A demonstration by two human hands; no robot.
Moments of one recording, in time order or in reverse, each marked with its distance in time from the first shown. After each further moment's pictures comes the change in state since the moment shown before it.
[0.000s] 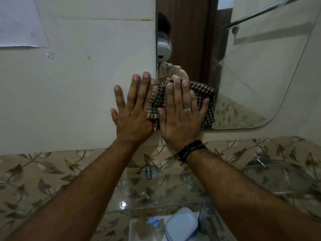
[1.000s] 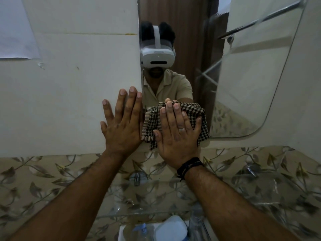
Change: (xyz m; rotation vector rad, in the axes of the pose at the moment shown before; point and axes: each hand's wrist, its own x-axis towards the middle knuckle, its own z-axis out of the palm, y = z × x) left_hand -0.011 0.007 0.003 0.037 -0.008 -0.034; right_hand -0.032 0.034 0.001 0.056 -0.022 -0.091
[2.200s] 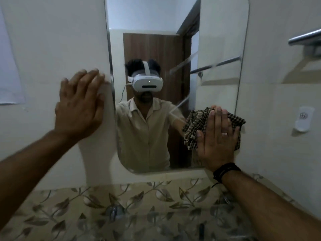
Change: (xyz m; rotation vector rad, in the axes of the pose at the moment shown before) left_hand 0.125 -0.053 -0.067 0.001 0.156 0.039; right_hand 0.035 0.181 -0.039 -0.207 0.013 0.214
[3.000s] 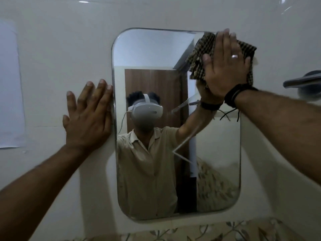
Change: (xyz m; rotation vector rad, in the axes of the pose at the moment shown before) left_hand 0.074 0.000 0.007 0.047 0.043 -0.059; right_hand 0.291 -0.009 -0.070 0.143 0.070 0.061
